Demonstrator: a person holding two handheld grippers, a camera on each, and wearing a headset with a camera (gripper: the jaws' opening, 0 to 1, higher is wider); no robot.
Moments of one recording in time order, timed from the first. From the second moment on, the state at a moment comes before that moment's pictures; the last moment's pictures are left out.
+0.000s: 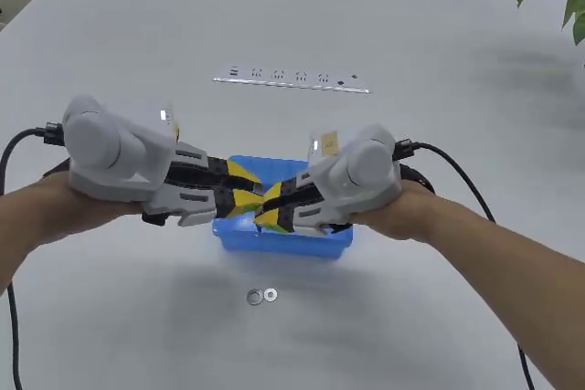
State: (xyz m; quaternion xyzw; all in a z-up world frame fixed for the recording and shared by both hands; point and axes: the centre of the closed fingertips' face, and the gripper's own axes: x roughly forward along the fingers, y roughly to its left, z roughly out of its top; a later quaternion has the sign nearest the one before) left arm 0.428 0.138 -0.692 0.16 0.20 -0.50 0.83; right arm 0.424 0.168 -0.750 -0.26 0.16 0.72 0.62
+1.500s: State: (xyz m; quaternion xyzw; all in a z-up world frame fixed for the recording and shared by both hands) left arm 0.418 0.126 -0.660 0.18 0.19 -0.51 0.82; right arm 0.419 0.139 -0.714 -0.25 0.17 0.70 0.65
